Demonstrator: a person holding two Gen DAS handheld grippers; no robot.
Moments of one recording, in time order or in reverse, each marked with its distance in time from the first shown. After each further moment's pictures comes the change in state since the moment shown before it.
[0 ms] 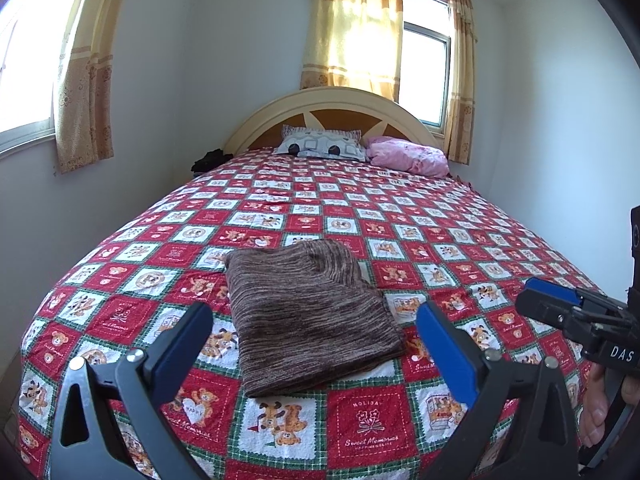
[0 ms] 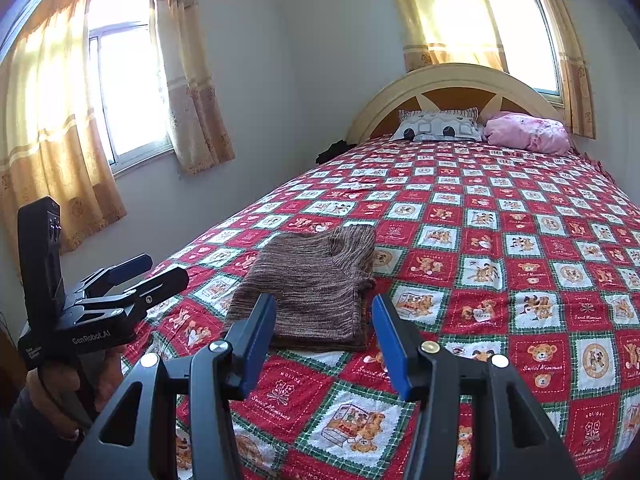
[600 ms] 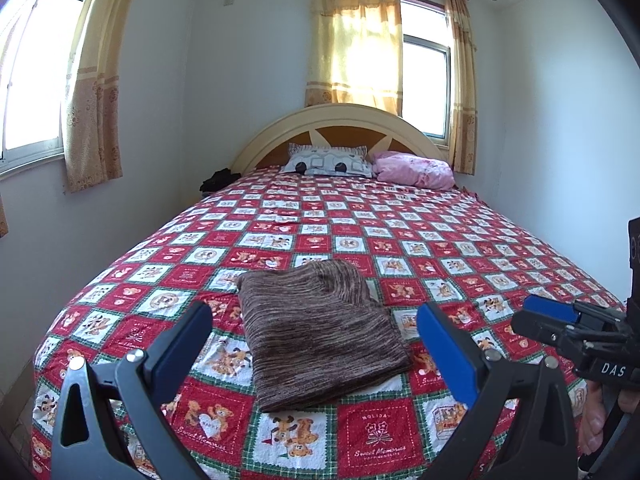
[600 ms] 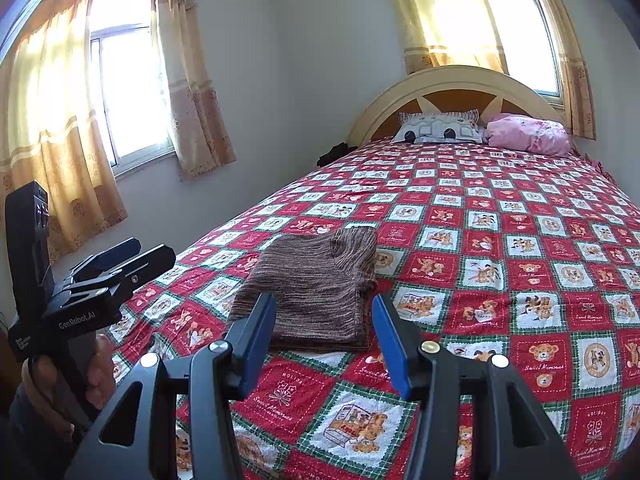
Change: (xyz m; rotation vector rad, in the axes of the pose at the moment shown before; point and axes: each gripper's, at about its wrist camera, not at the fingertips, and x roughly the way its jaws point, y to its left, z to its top) left arm -0.011 -0.002 0.007 0.026 -0.059 0.032; right arm 0.000 0.001 -0.003 -0.002 -0.004 0.007
